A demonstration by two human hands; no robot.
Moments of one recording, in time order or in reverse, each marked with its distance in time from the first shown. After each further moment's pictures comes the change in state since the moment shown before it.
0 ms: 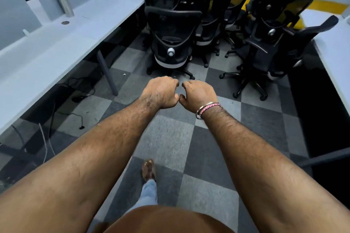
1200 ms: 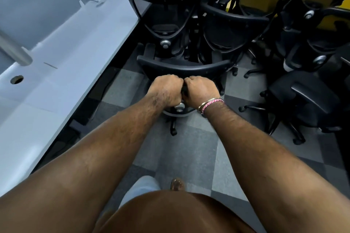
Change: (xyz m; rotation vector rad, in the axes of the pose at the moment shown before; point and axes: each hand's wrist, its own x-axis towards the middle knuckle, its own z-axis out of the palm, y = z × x) left_hand 0.676 -0.284 0.038 0.055 -0.041 0.067; right_hand 0.699 0.193 0.163 0.078 -0.021 -0.003
